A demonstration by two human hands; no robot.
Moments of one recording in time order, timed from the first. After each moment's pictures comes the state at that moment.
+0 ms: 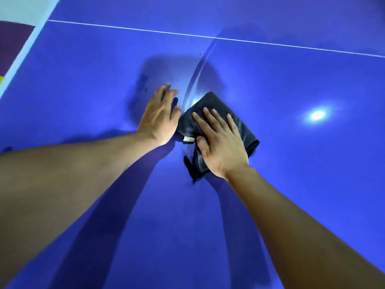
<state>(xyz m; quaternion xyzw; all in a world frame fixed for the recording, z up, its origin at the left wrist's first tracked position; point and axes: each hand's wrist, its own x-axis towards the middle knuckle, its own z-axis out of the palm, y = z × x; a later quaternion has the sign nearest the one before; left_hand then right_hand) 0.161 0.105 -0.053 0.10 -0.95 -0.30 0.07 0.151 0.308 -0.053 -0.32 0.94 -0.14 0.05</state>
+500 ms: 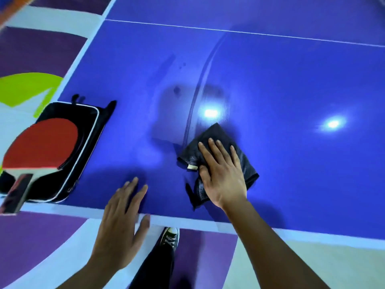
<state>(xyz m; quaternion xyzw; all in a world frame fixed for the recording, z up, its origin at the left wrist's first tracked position) 0.600 0.176 -0.055 0.12 -0.97 -0.19 0.02 0.388 0.373 -0.049 -0.30 0.94 -0.15 0.07</state>
